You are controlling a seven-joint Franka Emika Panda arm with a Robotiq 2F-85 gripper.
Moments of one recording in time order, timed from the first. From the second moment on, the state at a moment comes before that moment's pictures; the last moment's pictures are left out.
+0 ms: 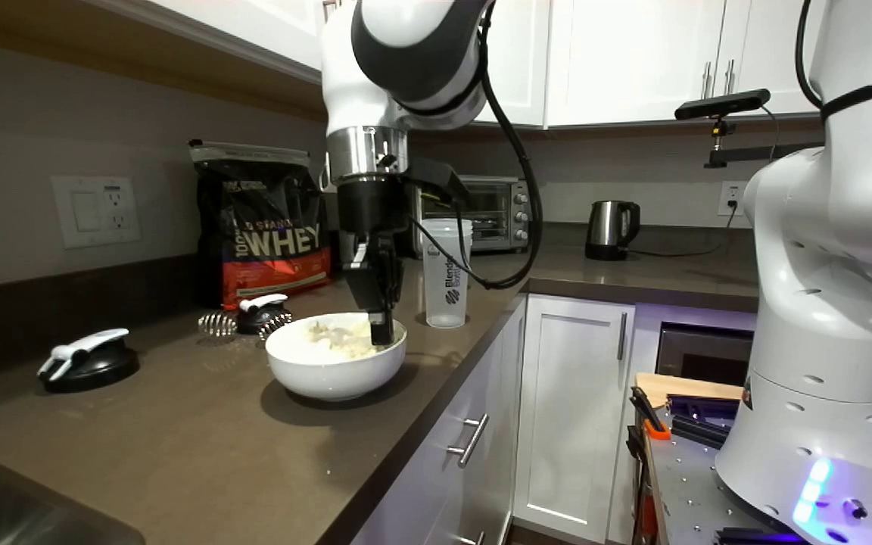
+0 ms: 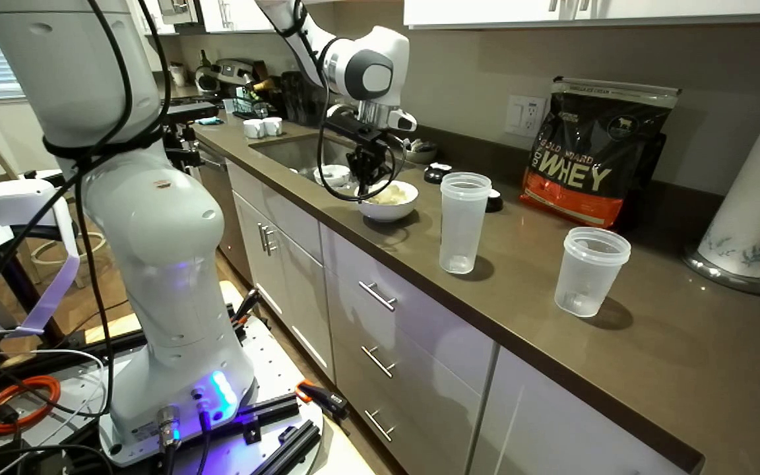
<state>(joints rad) 0.16 -0.04 0.10 -2.34 0.21 2.20 -0.05</state>
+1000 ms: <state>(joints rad) 0.15 -0.06 0.08 -2.33 0.21 2.19 -0.09</state>
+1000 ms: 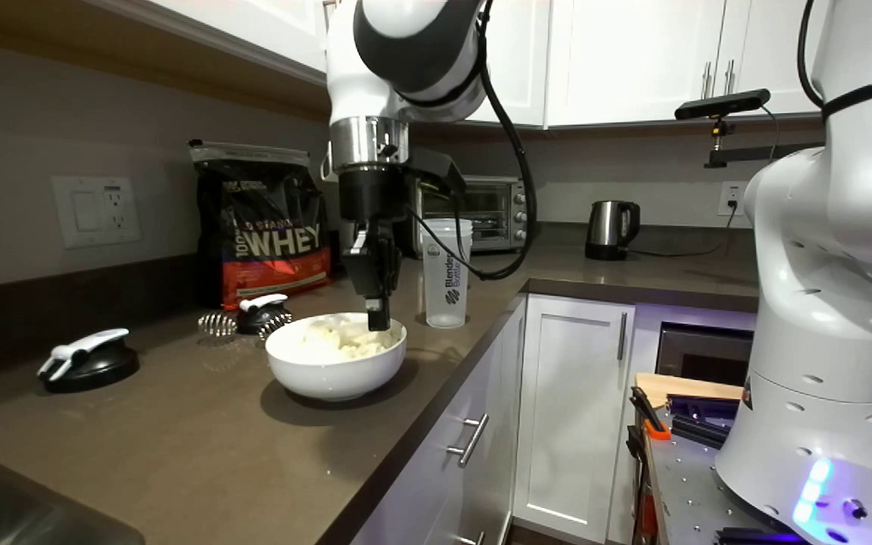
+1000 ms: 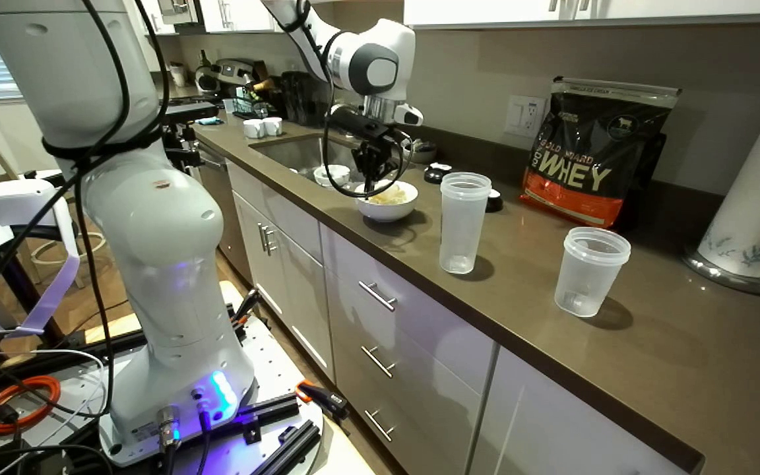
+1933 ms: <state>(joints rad) 0.14 -0.11 0.05 -2.27 0.27 2.00 -0.15</state>
